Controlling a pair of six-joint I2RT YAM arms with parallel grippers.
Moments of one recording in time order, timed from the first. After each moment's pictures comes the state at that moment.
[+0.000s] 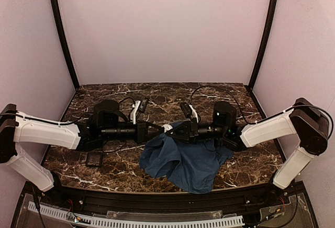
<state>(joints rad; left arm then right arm) -0.92 1.44 0.74 0.47 0.37 -0.56 0.81 1.61 0.67 0.83 -0.75 1.09</state>
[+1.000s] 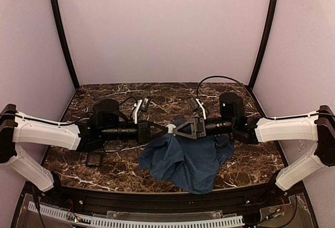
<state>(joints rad) -0.95 1.44 0.75 0.52 0.40 -0.60 0.78 1.40 0.72 0.40 -0.71 0.68</state>
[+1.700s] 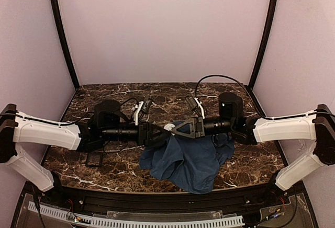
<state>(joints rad) -0.95 1.44 0.75 0.50 0.41 -0.59 0.80 1.42 0.73 0.46 -0.74 0.68</state>
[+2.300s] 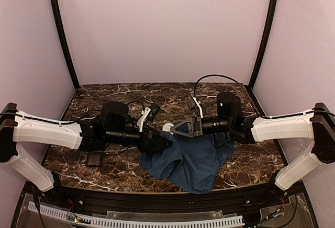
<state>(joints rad) -0.99 1.46 0.81 0.30 0.37 -0.42 0.80 1.44 0.74 0.46 -0.71 0.68</state>
